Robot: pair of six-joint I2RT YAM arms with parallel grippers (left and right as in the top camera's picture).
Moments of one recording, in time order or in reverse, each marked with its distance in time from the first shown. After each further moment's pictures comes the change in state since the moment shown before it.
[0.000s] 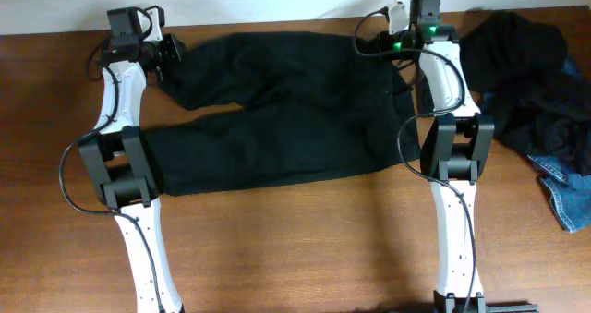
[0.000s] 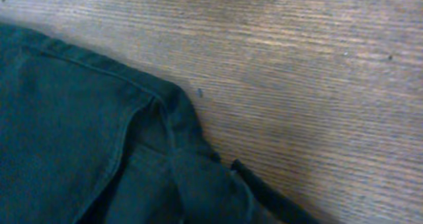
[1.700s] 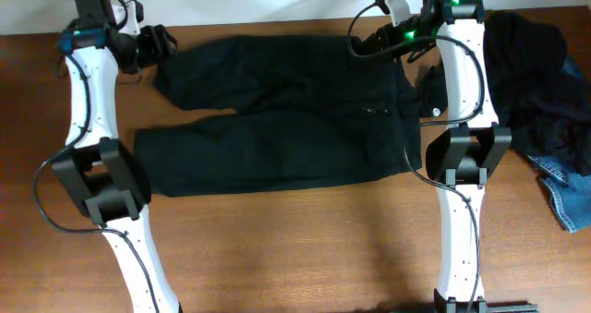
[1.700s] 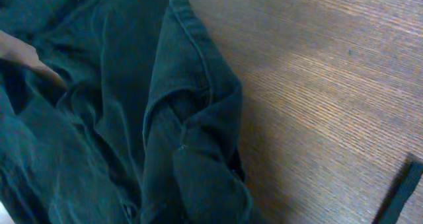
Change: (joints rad) left arm 0.039 -0.211 0.002 -0.411 0.032 -0.053; right arm 0.014 -0.167 0.177 -0.565 -0.191 -0.290
